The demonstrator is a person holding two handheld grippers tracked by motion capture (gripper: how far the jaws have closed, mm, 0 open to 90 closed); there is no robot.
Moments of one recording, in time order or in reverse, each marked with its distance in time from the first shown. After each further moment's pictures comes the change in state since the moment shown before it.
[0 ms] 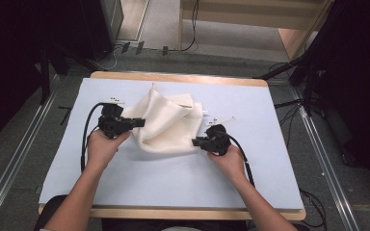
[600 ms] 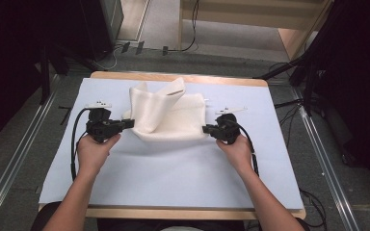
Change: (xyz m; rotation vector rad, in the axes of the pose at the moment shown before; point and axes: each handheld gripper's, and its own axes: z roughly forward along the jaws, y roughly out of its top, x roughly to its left) left arm 0.005 -0.018 -0.020 -0.065 0.059 -0.029; right arm -0.034 0.019 -0.017 -0.063 -0.088 0.021
